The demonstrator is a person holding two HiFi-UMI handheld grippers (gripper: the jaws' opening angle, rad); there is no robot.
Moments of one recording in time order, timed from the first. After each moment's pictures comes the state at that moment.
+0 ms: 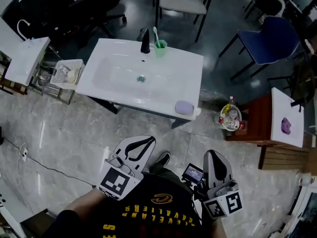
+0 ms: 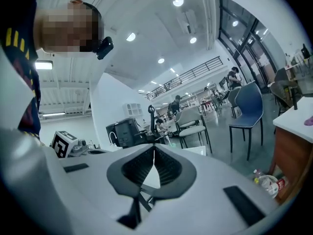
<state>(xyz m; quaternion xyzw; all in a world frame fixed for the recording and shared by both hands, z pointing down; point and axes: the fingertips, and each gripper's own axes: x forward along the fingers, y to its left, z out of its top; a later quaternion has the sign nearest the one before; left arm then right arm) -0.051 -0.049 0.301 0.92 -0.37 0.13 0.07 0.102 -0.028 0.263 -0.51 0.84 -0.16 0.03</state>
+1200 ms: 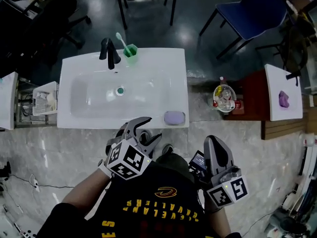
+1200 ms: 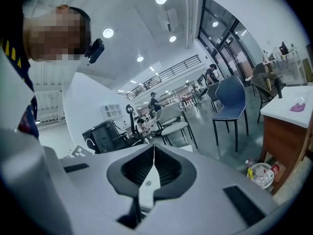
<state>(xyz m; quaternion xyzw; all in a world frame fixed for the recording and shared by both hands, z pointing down) -0.006 -0.189 0.415 0.92 -0.17 0.34 0.05 0.123 -0.152 0.289 -0.60 0.77 -0.23 0.04</state>
